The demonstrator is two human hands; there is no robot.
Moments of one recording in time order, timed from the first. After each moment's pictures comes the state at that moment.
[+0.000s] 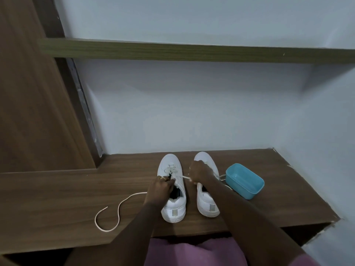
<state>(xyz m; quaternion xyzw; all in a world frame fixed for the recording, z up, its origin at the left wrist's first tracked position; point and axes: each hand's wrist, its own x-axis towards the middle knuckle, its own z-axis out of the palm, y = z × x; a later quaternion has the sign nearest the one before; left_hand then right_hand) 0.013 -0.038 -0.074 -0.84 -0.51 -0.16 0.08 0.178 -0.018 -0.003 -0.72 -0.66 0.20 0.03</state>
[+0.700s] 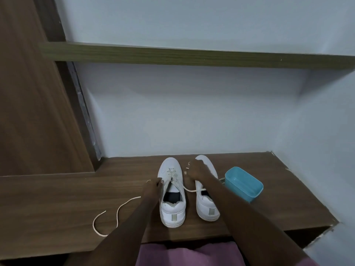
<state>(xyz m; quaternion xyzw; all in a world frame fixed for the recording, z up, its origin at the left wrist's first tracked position) 0.002 -0.020 -0.078 -0.66 -0.66 -0.27 -0.24 0.177 -0.005 0.001 -0.73 -0.66 0.19 0.09</state>
